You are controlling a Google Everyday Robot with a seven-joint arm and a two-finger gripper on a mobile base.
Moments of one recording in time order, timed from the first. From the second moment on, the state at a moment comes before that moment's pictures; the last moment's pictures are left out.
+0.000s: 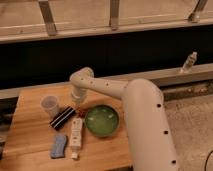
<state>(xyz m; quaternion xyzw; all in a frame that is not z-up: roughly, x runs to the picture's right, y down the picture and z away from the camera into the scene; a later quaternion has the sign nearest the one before) -0.192 0.111 0.913 -0.38 0.03 0.44 0.81</state>
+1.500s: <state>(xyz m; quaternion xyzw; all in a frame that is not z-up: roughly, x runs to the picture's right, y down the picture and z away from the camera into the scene) -0.242 0.114 0.796 -0.32 0.04 0.38 0.87</state>
